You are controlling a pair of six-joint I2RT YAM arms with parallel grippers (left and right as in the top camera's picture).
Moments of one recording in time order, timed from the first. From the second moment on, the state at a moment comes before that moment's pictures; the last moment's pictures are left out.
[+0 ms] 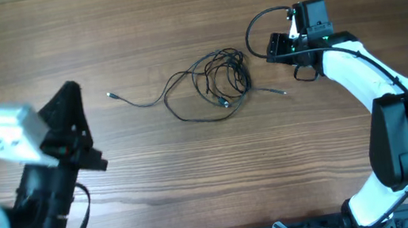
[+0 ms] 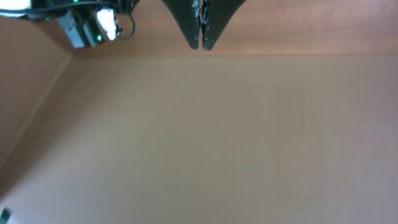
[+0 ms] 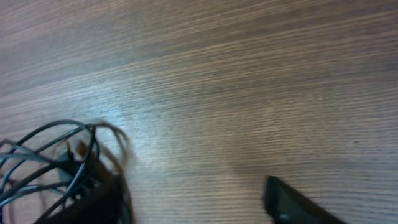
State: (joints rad) left arm -0.38 0.72 1.33 -0.62 -0.13 -0.20; right arm 0.12 1.83 1.17 -0.36 -0.10 0.34
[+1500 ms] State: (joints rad) left arm -0.27 1.96 1.33 -0.38 1.28 0.00; right arm 0.06 1.84 0.98 0.00 -1.19 0.42
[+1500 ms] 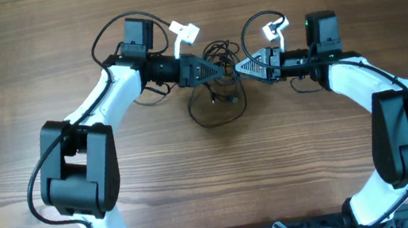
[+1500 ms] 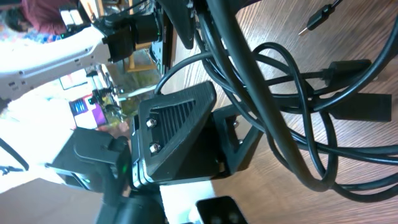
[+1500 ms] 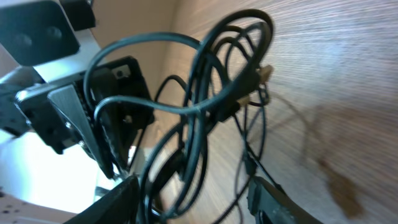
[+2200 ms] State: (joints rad) left arm -0.30 1.96 1.33 -0.76 0.79 0.10; right arm 0.09 1.84 0.97 -0.22 -0.77 0.42
